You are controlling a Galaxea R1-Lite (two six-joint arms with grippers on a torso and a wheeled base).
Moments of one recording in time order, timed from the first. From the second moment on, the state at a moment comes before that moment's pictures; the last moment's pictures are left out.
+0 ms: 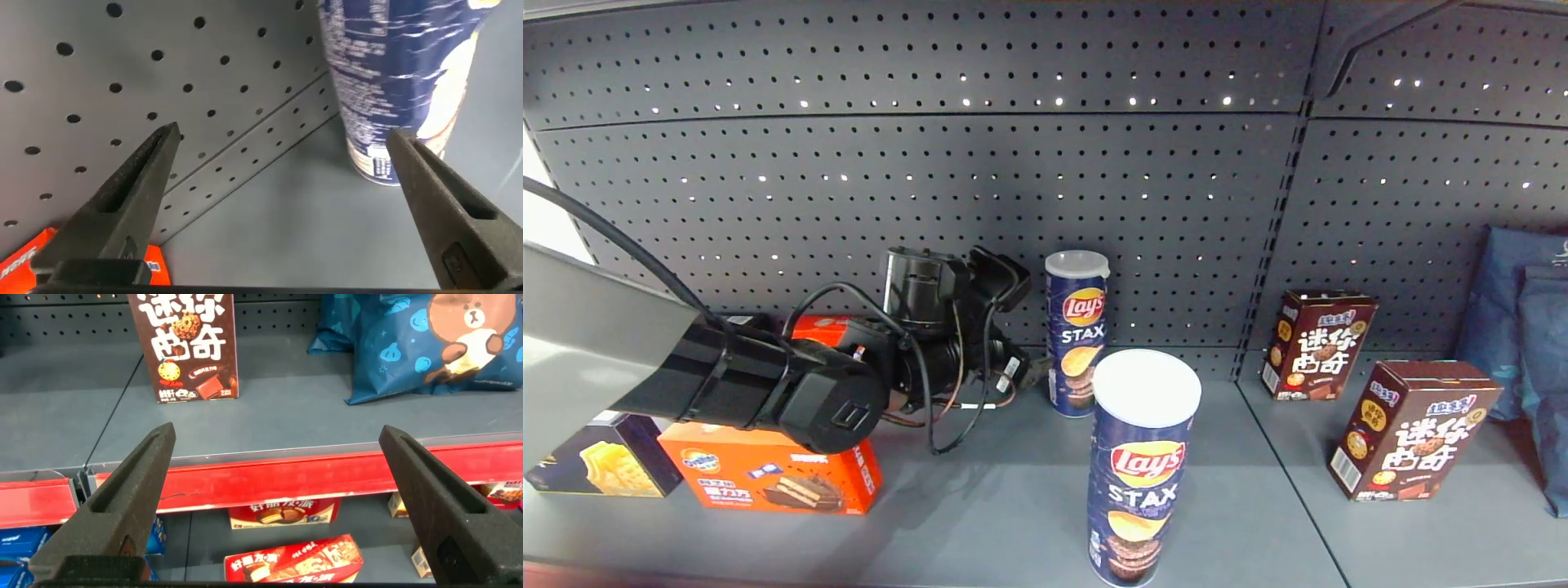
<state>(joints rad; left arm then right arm) -0.47 2.00 -1.10 -0.52 0.03 0.30 0.18 0.10 -0.01 -0.04 -0.32 0.01</state>
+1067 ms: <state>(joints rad) -0.46 2.04 -1.19 -0.52 0.04 0.30 0.18 0.10 -0.01 -0.04 -0.32 0.01</state>
